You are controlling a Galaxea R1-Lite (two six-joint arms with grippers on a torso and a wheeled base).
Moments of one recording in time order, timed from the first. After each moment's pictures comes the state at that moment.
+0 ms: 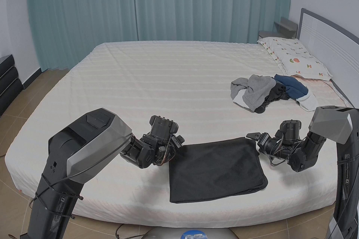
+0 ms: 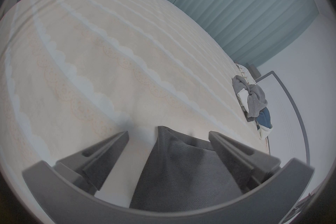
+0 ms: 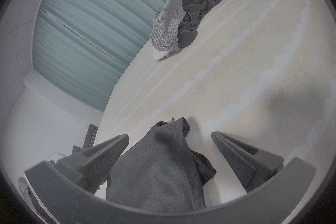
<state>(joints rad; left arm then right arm) -0.51 2.57 -1.49 -0.36 0.13 -0.97 0.10 2.45 -0.87 -1.08 0.24 0.81</state>
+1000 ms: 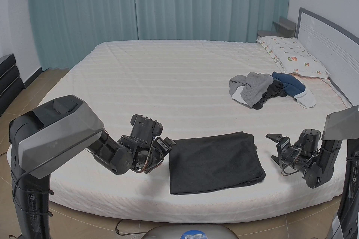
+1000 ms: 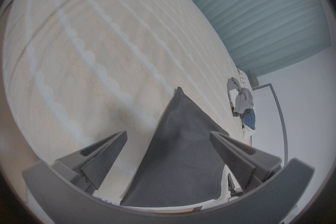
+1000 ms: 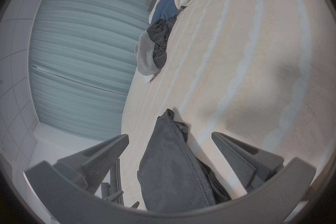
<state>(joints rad) -0.51 2.29 -1.10 -0.44 0.03 -1.16 0.05 2.34 -0.47 -1.47 0.18 1.15</state>
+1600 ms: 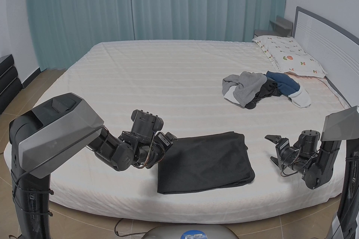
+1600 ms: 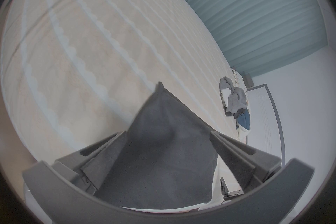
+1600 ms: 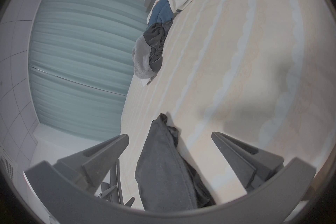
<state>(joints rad) -0.51 2.29 -1.14 -0.44 0.04 -1.15 0.05 2.35 -0.47 -1.48 0.18 1.15</state>
